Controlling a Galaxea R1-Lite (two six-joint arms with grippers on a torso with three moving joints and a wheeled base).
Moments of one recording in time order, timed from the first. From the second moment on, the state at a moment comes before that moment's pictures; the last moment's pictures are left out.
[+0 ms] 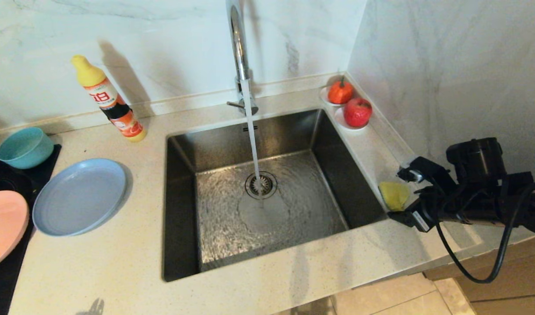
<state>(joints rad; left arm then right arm) 0.00 0.00 0.00 -0.13 0.02 -0.04 0.15 1.72 -0.94 -0.17 -0.01 -0.47</state>
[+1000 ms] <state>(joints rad) 0.00 0.00 0.00 -0.13 0.02 -0.04 0.12 1.69 -0.97 -0.16 -0.02 -0.51</state>
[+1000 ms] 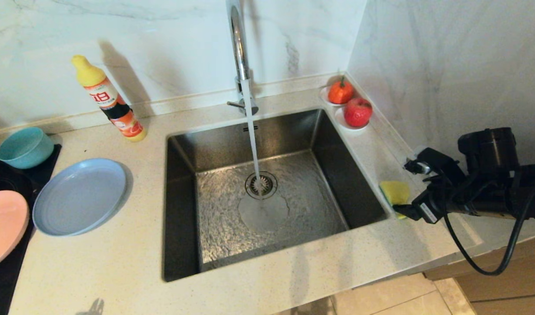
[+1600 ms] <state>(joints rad) 0.00 0.00 0.00 -0.13 0.02 -0.03 0.22 1.60 -1.06 0.06 0.02 -0.35</state>
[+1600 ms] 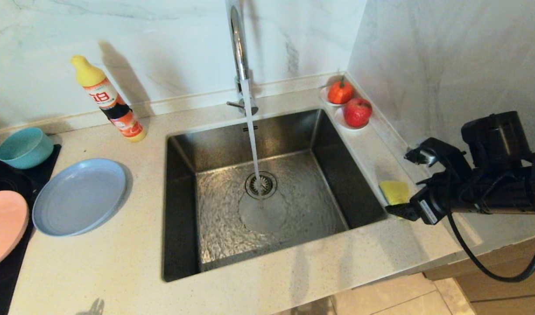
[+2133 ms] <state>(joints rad) 0.00 0.00 0.00 -0.13 0.02 -0.03 0.37 1.53 -1.09 0.11 -0.13 -0.17</state>
